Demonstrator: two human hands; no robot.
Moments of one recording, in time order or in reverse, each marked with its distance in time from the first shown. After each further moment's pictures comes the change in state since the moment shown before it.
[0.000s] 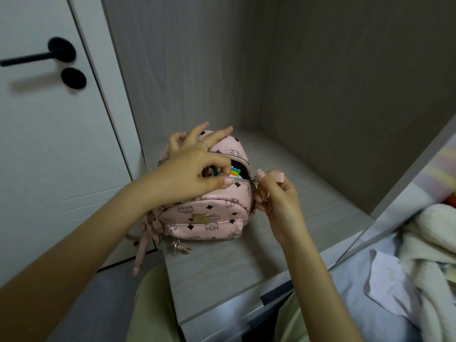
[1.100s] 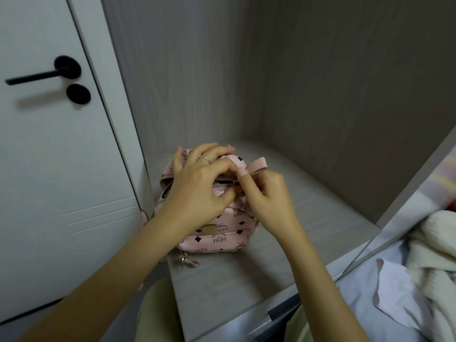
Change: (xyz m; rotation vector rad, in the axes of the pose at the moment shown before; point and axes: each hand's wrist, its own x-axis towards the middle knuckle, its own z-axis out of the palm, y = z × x) left_hand 0.001 0.006 0.028 -0.073 0.417 -0.049; right_hand 0.004 -0.027 0.042 -0.865 -0.072 -0.426
